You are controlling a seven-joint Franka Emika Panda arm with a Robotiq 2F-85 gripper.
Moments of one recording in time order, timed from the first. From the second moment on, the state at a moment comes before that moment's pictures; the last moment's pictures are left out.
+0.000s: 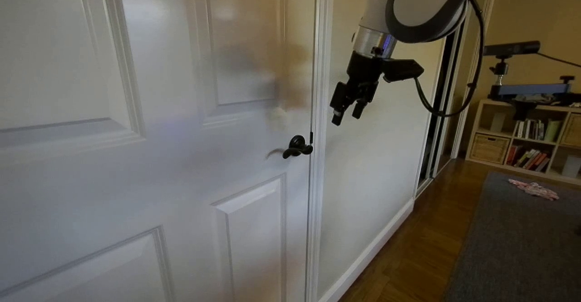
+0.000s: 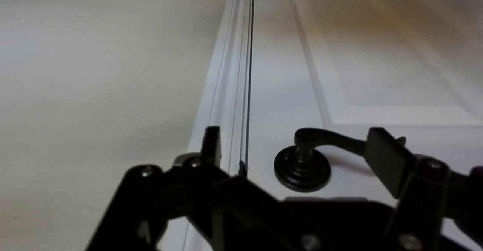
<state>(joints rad) -0.01 0.33 -0.02 -1.88 -0.09 2.56 0.10</state>
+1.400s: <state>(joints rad) -0.01 0.08 -0.03 -2.30 -0.17 2.36 0.10</state>
